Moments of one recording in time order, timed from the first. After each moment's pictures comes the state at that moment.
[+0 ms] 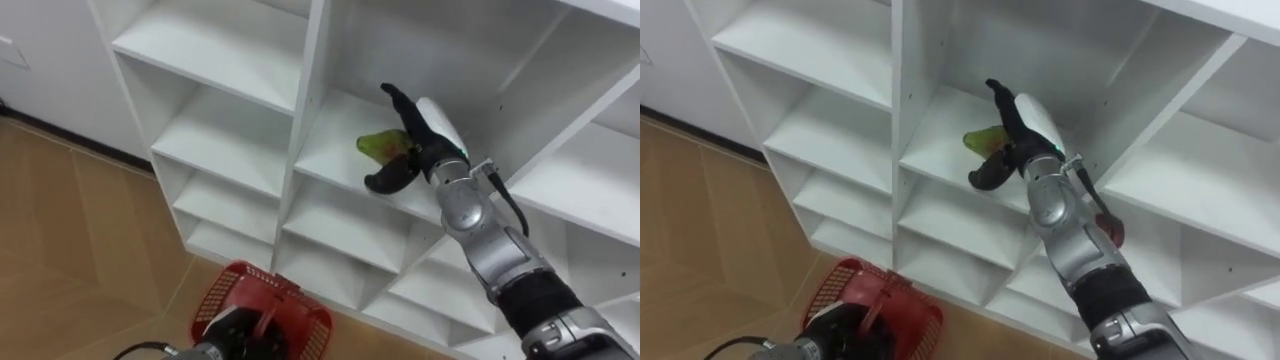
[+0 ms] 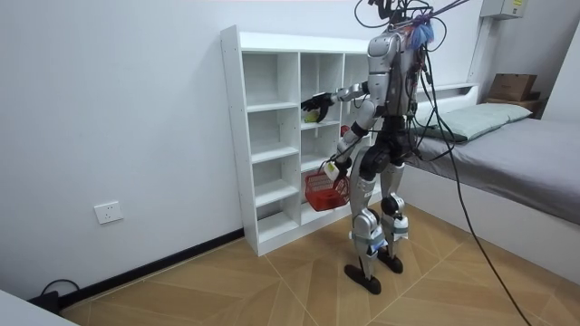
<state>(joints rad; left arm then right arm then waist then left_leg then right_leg) -0.07 0.19 -0.28 0.90 0.01 0.06 -0.19 -0.49 -0.25 0.33 0.61 -0.34 0.05 -0.14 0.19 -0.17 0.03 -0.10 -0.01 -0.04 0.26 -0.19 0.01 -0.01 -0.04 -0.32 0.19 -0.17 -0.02</state>
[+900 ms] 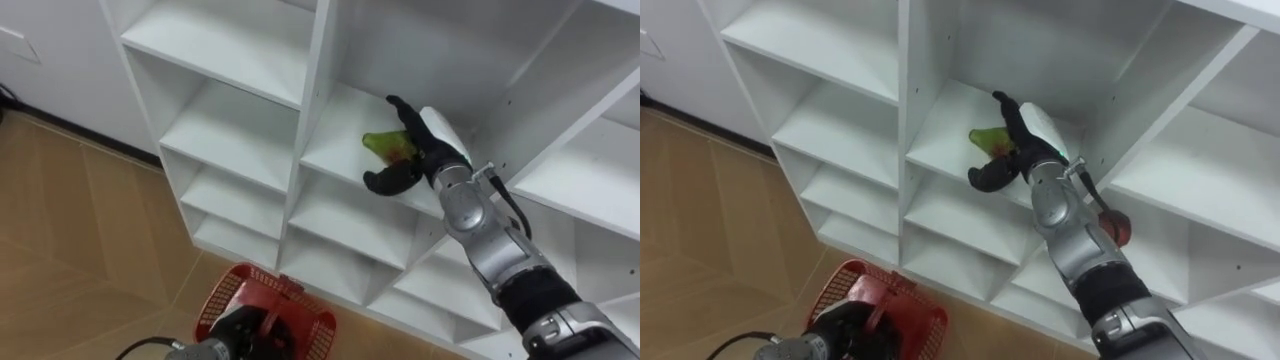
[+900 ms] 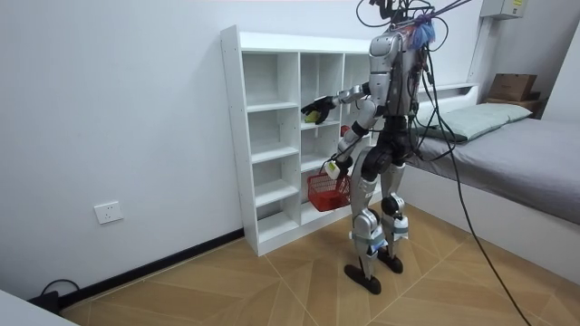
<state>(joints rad) -0.10 0.18 -0.30 0.90 -0.01 0.08 -0.19 -0.51 -0.26 0.35 0.69 -0.32 0.04 -0.13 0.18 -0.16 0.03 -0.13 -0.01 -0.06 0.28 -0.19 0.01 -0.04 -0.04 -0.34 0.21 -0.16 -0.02</state>
